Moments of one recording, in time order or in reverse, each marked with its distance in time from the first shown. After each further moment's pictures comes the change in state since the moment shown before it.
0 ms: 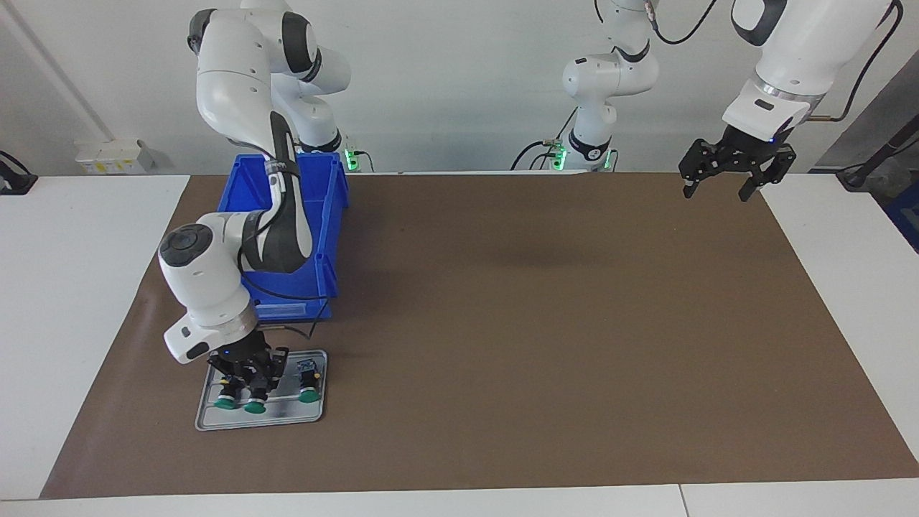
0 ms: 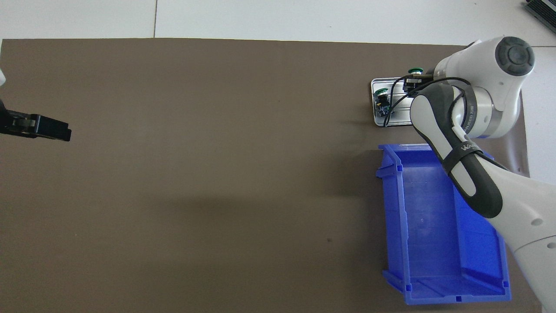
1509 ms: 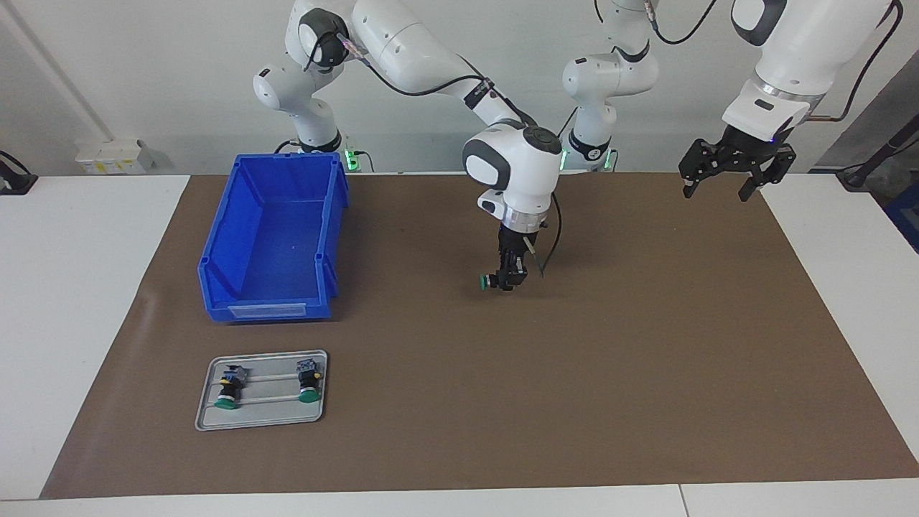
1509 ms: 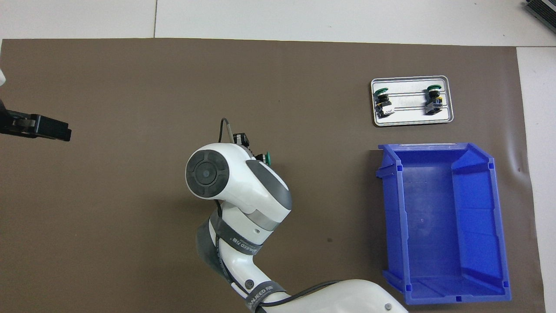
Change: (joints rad) left arm 0.000 0.000 0.000 0.000 0.000 0.000 0.000; right arm 0.752 0.076 0.009 0.049 -0.266 -0.096 2.219
